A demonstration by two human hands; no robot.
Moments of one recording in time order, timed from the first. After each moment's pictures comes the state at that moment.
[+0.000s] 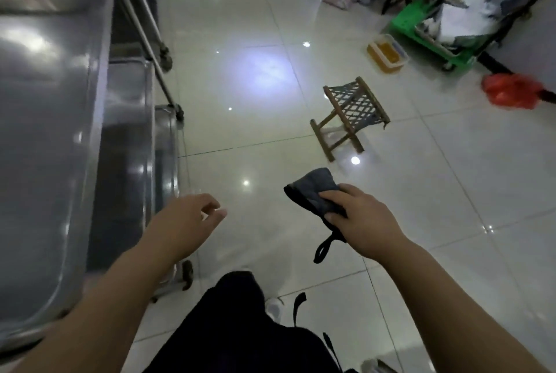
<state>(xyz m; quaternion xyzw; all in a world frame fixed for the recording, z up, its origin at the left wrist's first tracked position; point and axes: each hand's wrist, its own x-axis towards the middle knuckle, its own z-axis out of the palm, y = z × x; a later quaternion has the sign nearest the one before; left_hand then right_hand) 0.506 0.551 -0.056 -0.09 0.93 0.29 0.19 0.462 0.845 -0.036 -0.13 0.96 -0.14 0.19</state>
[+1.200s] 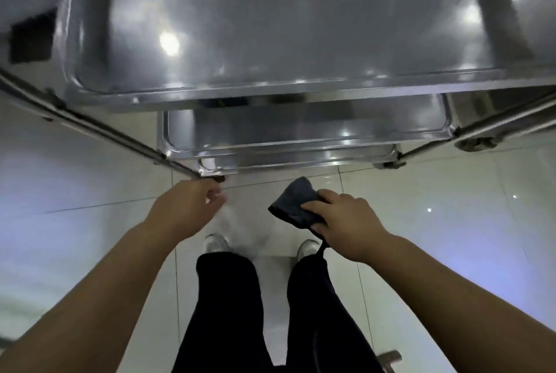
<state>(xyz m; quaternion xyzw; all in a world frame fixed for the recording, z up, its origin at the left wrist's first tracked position) 0.415 0.542 -0.175 -0.77 0.55 0.33 0.00 0.136 0.494 -0.180 -0.84 0.44 0.18 0.25</state>
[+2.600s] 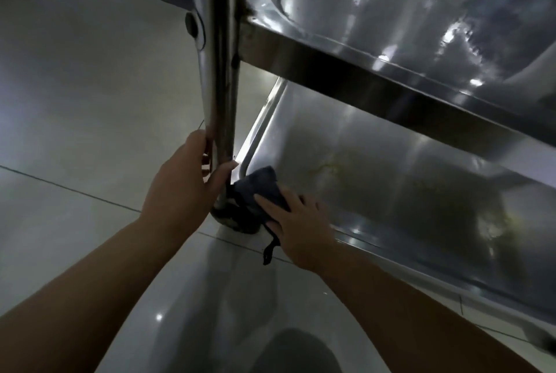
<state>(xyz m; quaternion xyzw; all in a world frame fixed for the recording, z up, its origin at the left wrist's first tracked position) 0.591 0.528 -0.659 -0.81 0.40 0.09 -0.42 0.421 0.411 -0.724 -0.96 0.24 0.06 0.09</state>
